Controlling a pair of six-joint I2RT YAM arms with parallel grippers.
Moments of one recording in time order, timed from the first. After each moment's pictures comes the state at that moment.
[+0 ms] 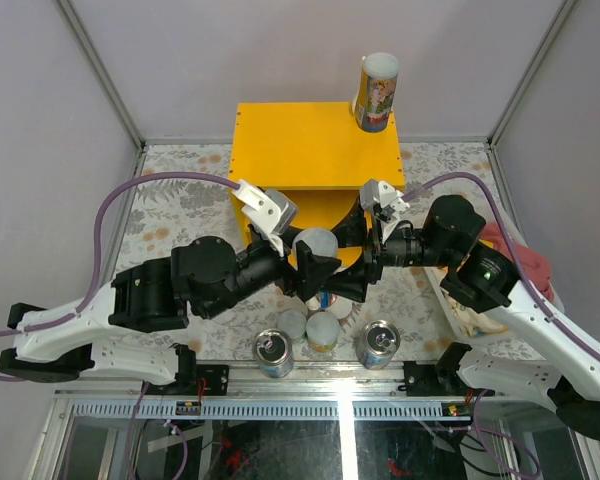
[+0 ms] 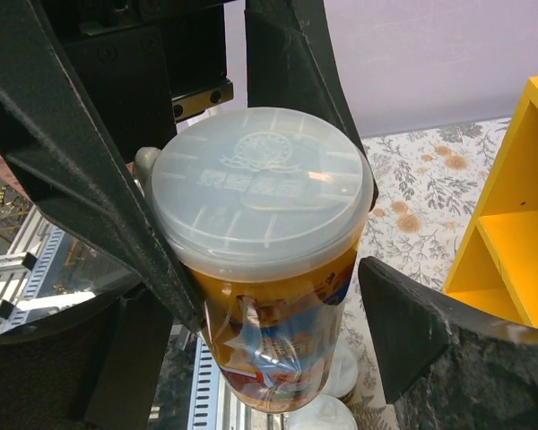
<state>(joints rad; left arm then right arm) -1.41 1.10 1.52 -0.55 -0.49 -0.29 0.86 0.96 1.18 -0.23 -0.70 0.16</state>
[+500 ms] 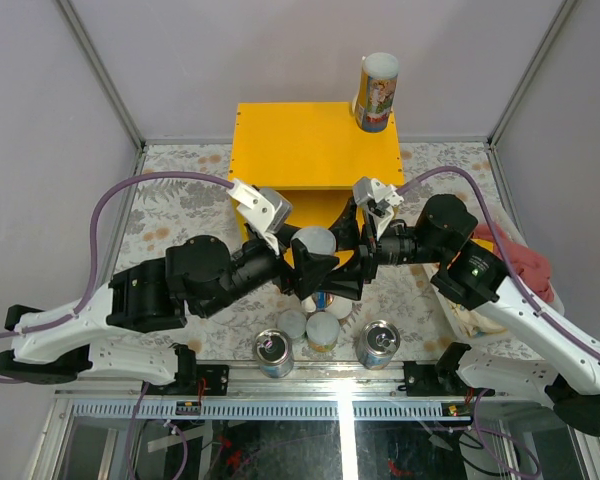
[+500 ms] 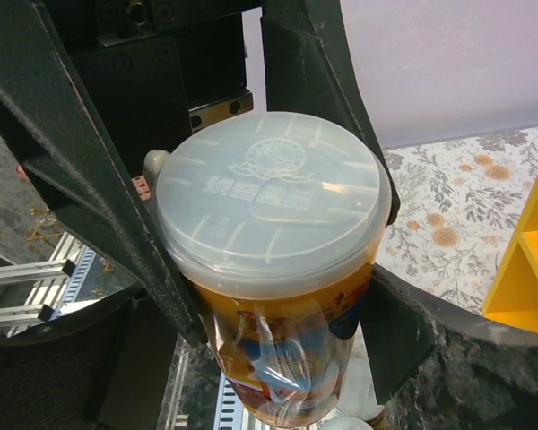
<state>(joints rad) -1.40 1.08 1.50 -0.53 -0.46 -0.29 0.86 0.99 1.15 -0.11 -0.76 0.27</state>
